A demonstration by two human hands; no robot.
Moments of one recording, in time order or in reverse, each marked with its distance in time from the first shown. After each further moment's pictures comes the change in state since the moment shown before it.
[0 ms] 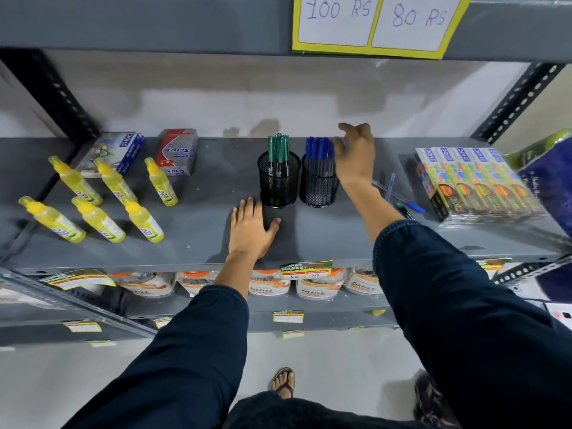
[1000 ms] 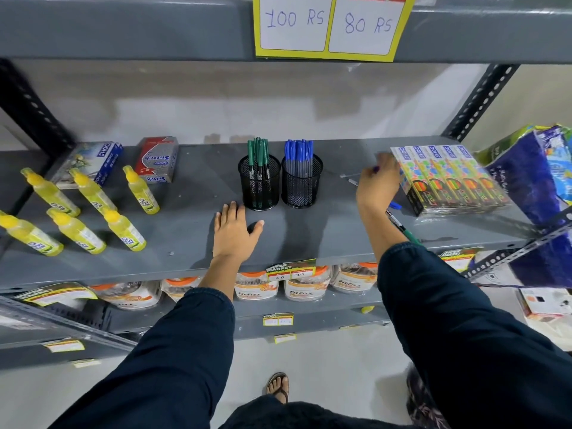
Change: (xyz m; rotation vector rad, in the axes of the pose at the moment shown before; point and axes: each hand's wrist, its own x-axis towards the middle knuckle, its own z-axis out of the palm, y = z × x) left_hand -0.003 0.002 -0.002 0.006 0.013 0.009; right_hand -0.037 0.052 -0.044 0.046 0.272 0.380
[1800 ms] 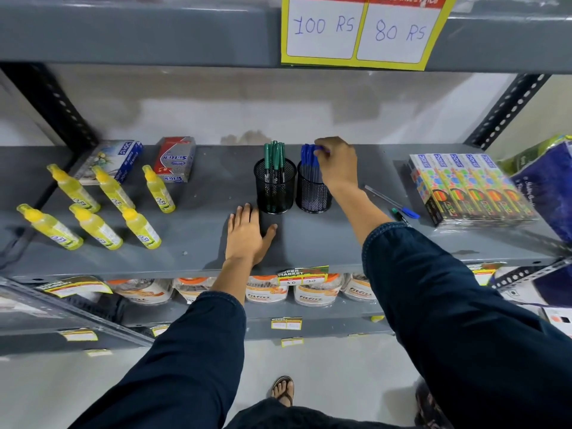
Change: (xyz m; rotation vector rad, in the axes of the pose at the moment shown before) left_hand 0.002 -0.002 0.000 -0.014 -0.016 -0.008; right_hand -0.006 -0.069 0.058 0.020 -0.414 -0.392
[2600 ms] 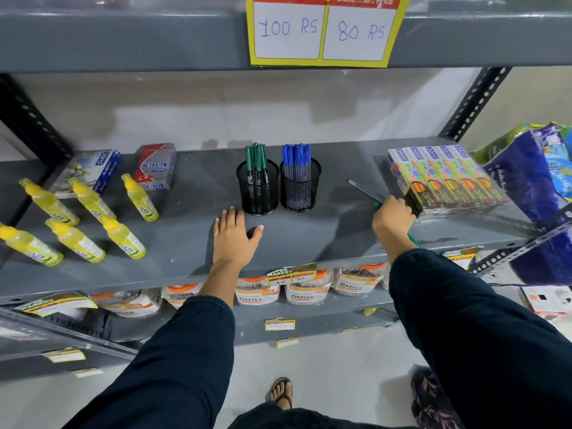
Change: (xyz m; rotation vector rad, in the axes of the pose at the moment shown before) left_hand -0.001 0.001 0.001 0.006 0.025 0.012; right_hand -0.070 0.127 -0.059 -0.647 -0.081 0.641
